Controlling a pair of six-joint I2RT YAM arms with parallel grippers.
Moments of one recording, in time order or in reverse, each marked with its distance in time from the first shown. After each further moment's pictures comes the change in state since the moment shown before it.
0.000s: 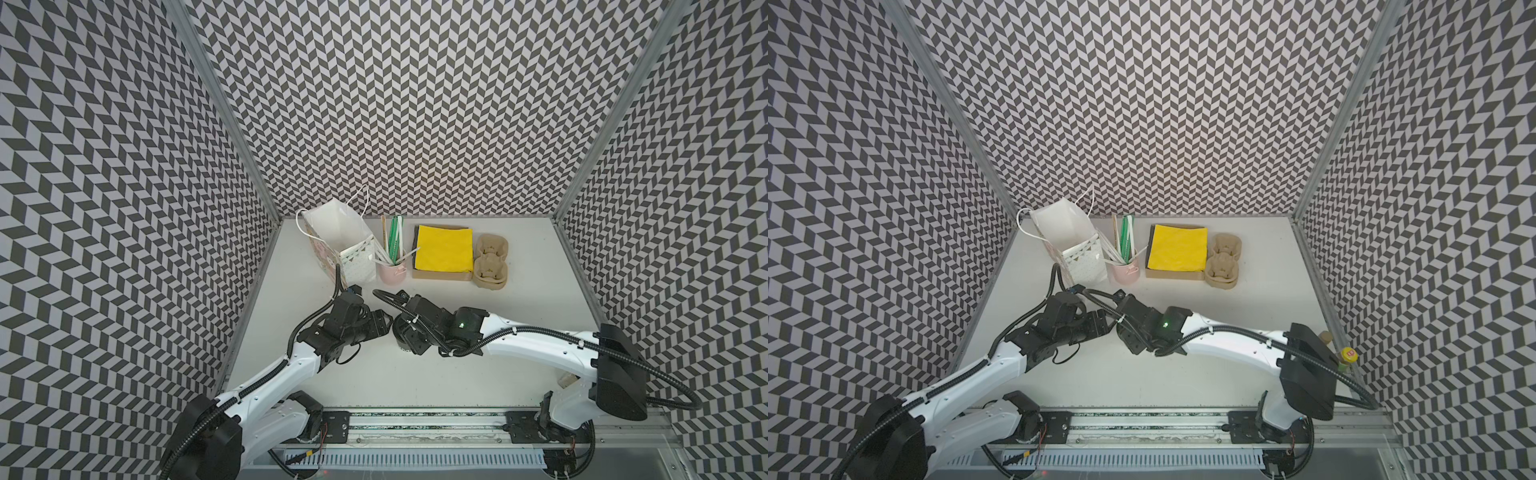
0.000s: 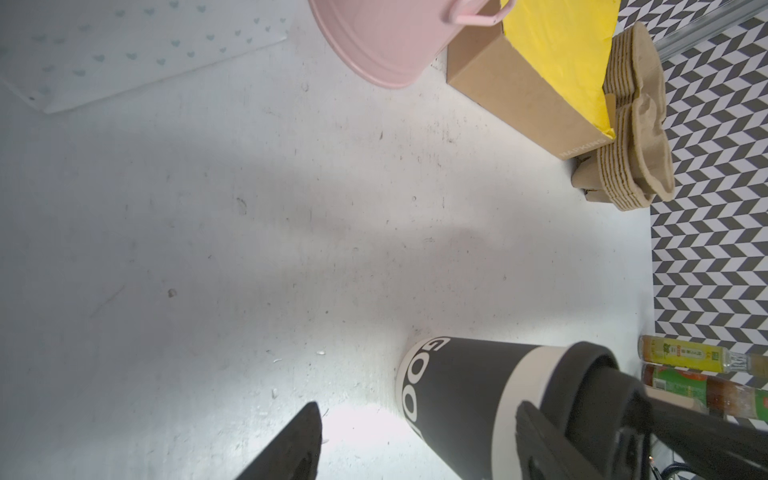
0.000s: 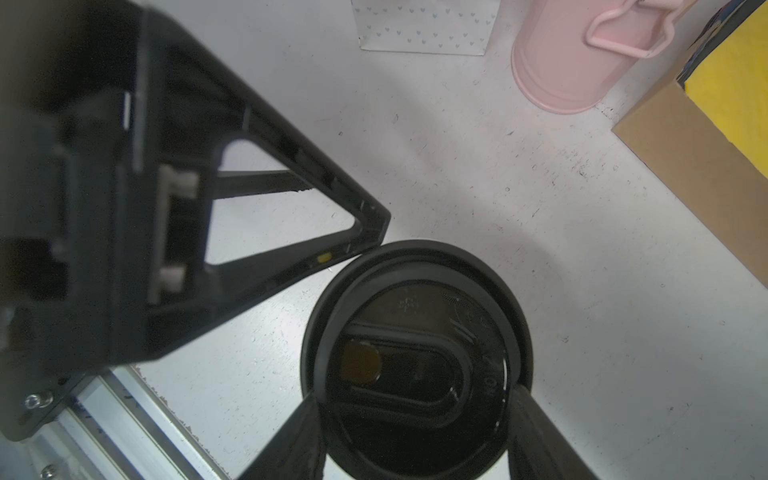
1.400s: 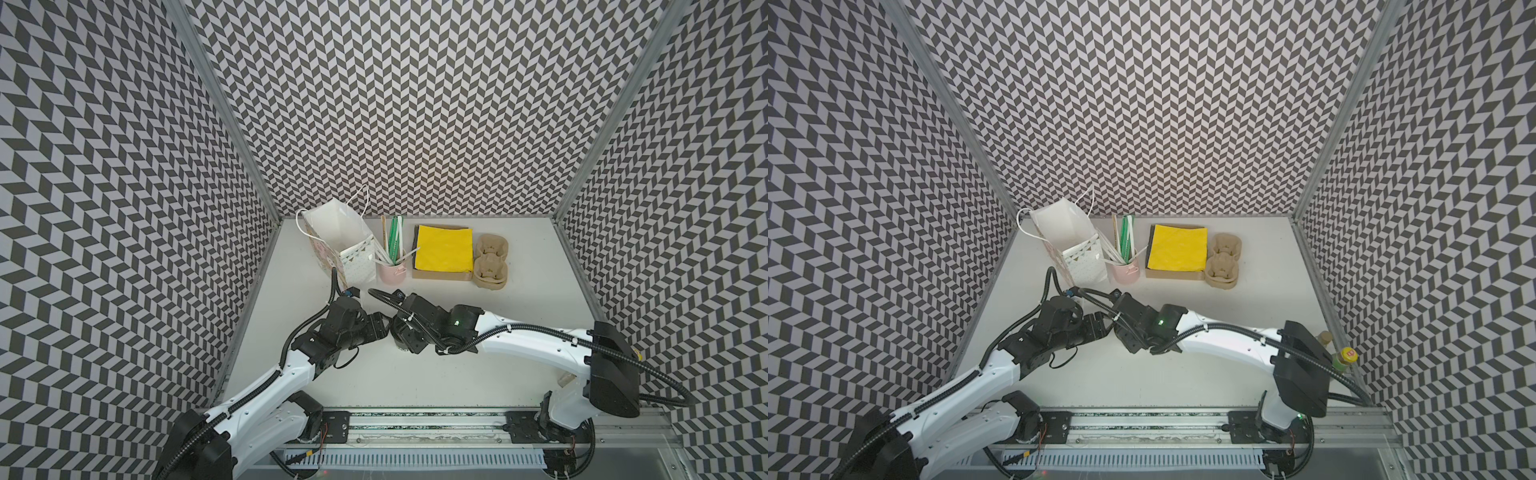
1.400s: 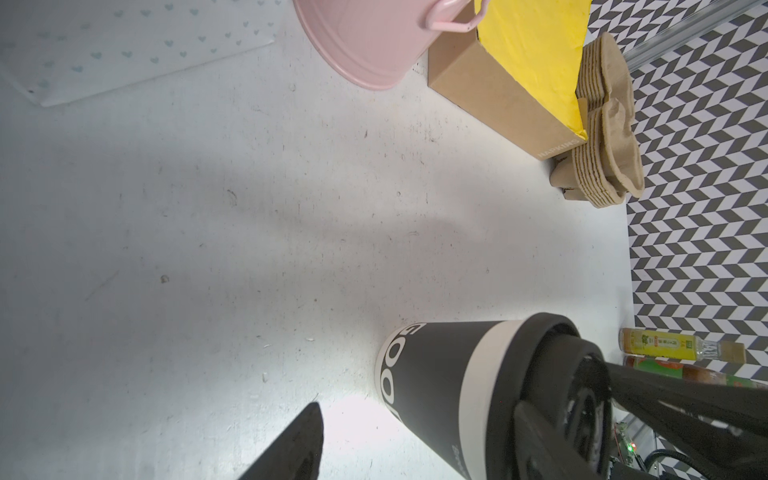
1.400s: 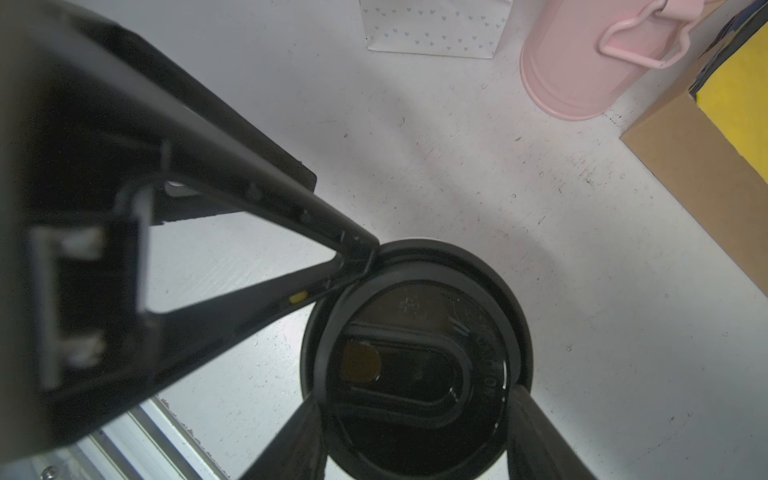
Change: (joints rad) left arm -0.014 -0.069 -0.013 -0.002 0.002 -0.018; right arm 0.000 0.038 0.043 -0.020 -0.007 -0.015
